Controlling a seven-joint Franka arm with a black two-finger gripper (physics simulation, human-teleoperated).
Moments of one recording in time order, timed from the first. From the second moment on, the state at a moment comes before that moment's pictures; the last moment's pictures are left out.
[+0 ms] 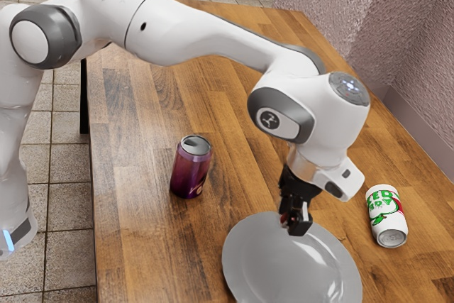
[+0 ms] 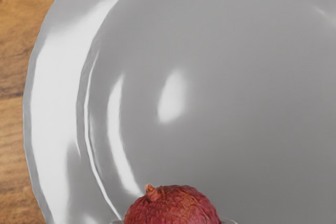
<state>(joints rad) -0.12 0.28 -0.52 -1.49 0.23 1.73 -0.50</state>
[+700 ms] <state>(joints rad) -0.09 0.30 -0.59 -1.65 0.23 1.98 -0.69</state>
